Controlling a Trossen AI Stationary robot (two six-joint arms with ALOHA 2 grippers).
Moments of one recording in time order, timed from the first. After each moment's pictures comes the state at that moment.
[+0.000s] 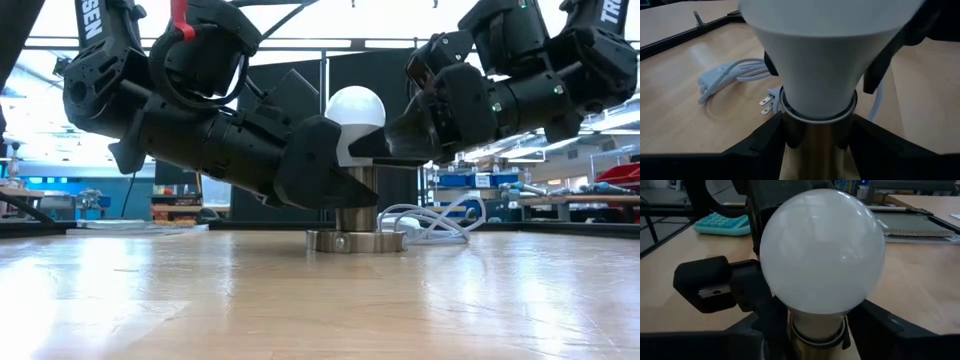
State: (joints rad) left arm -0.27 2.08 0.79 0.95 -0.61 -0.17; right arm 0.20 1.77 0.52 1.01 0.19 0.02
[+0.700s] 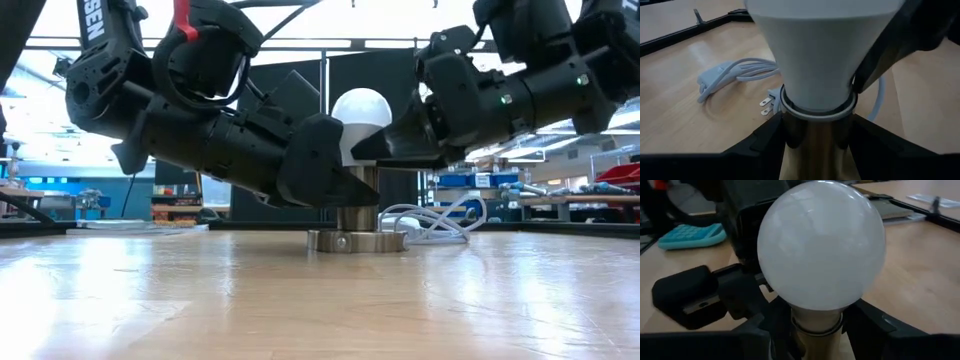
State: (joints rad) left arm -0.27 2.08 0.79 0.95 -0.61 -0.19; right arm 0.30 1.77 0.54 0.97 0.47 0.20
